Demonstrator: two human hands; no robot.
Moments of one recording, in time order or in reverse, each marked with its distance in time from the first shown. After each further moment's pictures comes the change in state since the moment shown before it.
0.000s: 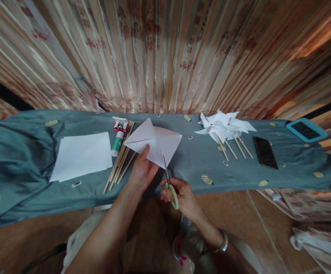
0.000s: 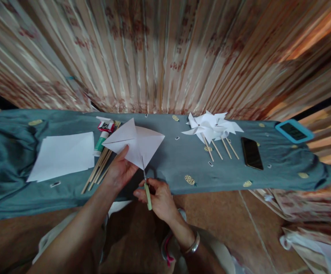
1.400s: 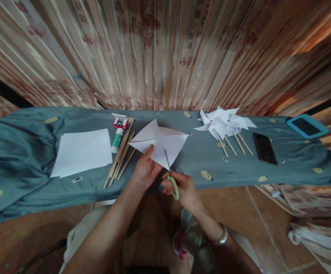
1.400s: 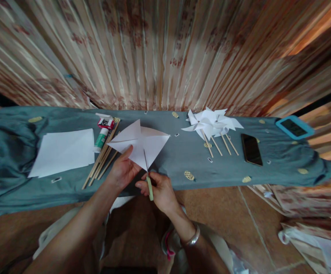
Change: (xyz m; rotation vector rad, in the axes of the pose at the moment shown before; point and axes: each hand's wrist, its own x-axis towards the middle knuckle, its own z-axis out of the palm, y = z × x) left_hand -0.005 -0.010 -0.010 0.127 -0.114 -0.070; right_hand 0.002 -0.011 -0.001 -0.031 0.071 0.000
